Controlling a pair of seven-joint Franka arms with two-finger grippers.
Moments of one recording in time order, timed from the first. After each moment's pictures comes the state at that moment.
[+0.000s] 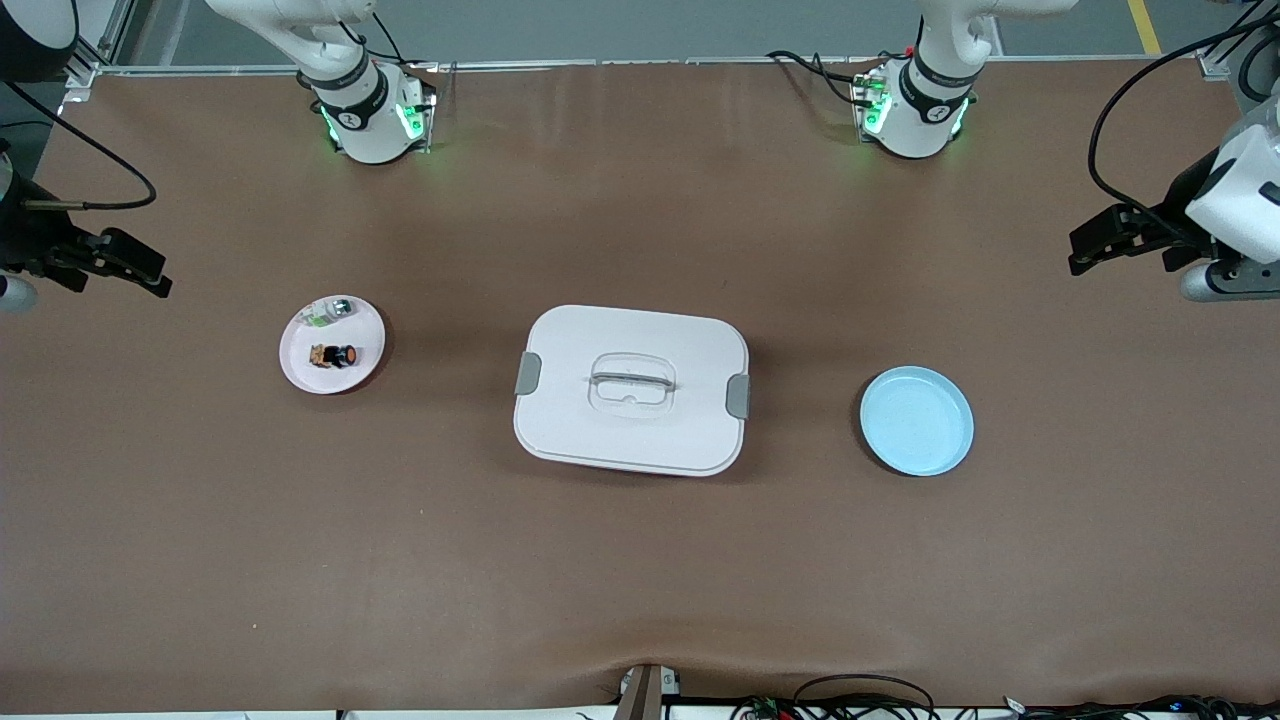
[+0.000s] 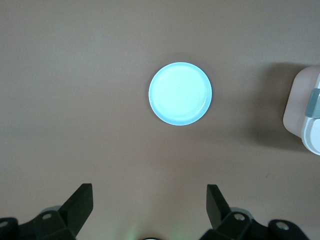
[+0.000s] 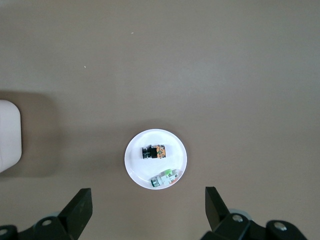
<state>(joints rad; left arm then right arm) -0.15 0.06 0.06 -1.46 0.02 1.47 -0.11 -0.05 -0.05 0.01 -1.70 -0.01 1.67 0.02</state>
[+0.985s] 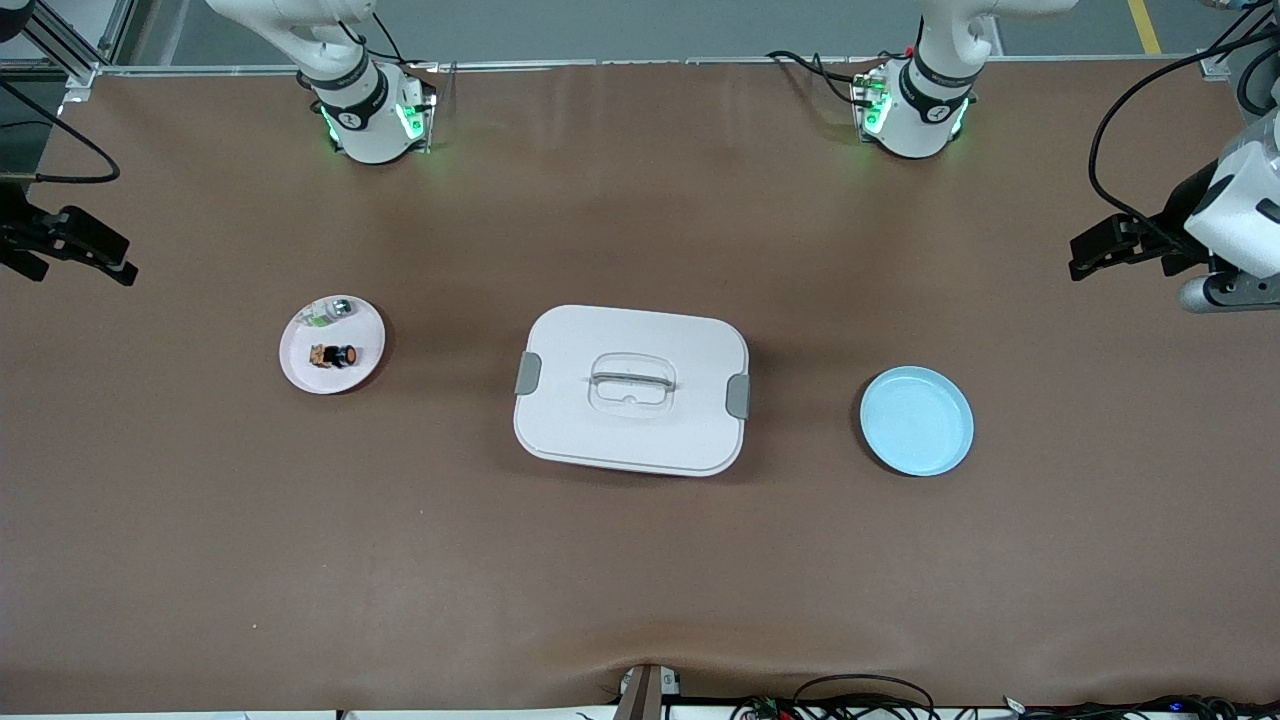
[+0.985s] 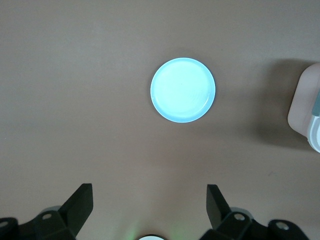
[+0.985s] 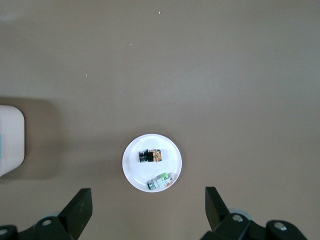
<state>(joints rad) -0.14 0.08 0.06 -1.46 0.02 1.46 -0.11 -0.06 -0.06 0.00 -1.64 -0.01 1.63 0.00</state>
